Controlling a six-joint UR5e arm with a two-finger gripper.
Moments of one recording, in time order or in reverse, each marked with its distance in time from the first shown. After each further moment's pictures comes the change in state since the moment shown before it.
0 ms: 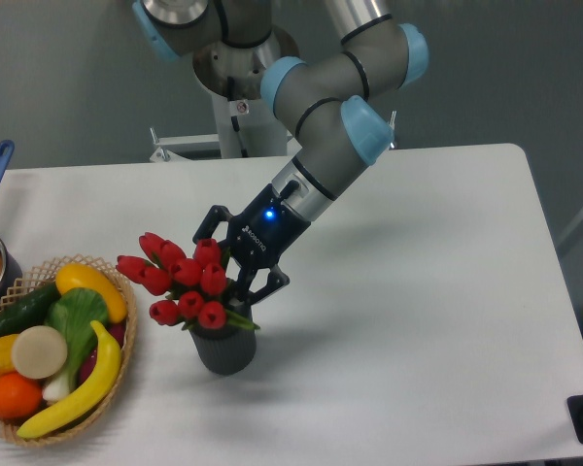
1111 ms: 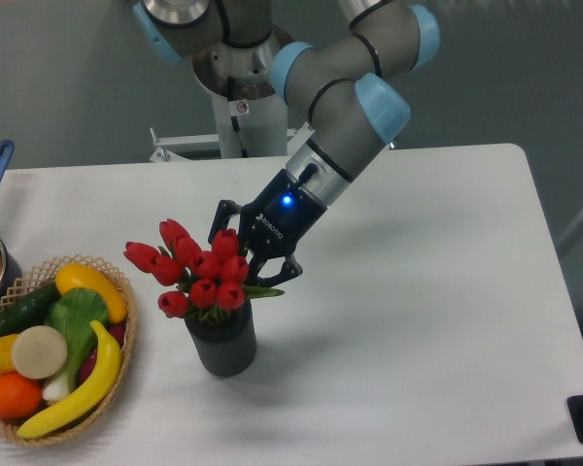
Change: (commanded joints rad) arm 0.034 0.054 0.058 -0.002 -0.049 -0.184
